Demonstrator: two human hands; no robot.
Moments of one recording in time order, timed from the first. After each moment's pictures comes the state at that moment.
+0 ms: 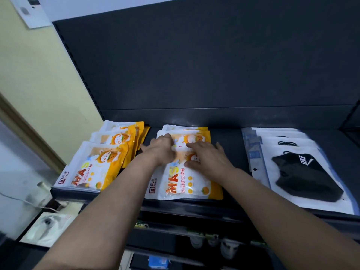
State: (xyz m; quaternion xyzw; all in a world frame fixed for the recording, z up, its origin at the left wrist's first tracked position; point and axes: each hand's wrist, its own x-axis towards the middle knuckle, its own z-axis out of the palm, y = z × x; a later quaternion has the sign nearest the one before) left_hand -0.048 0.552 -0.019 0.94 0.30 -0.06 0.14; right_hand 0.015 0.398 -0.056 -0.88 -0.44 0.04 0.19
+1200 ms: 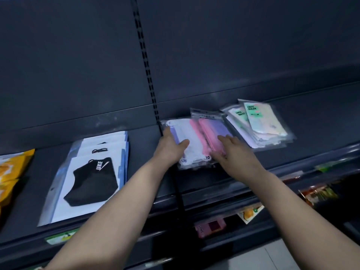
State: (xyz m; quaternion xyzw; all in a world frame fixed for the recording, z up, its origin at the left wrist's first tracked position) left_hand 0.146 0.050 -0.038 0.89 0.12 -0.01 0.43; right_hand 0.135 -0.148 -0.046 -0.97 -0.13 -0.03 0.18
